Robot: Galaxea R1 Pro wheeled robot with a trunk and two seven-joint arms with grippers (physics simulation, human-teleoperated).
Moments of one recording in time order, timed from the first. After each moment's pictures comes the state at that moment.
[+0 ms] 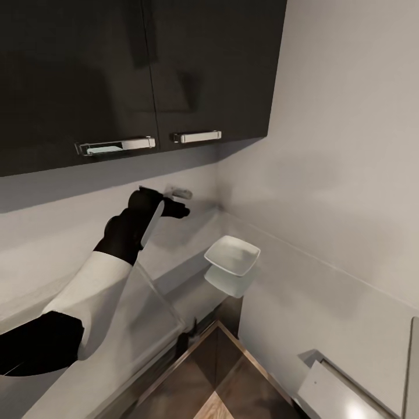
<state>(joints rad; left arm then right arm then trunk) -1.20 -0.09 -0.24 -0.99 -0.02 0.99 -0.06 0.04 0.10 -0.14 -0.02 0.00 -0.18 -0.22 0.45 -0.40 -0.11</state>
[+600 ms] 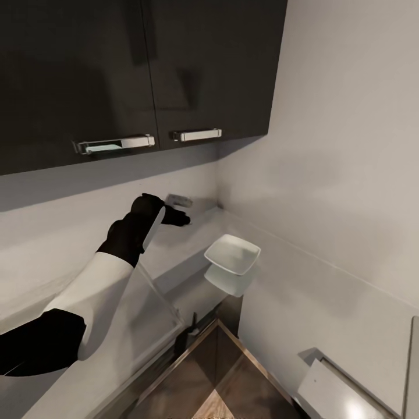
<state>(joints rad) -1.19 -0.09 -0.24 -0.90 -0.01 0.99 -0.08 0.04 0.10 -0.14 -0.02 0.00 -0.18 -0.22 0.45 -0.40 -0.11</state>
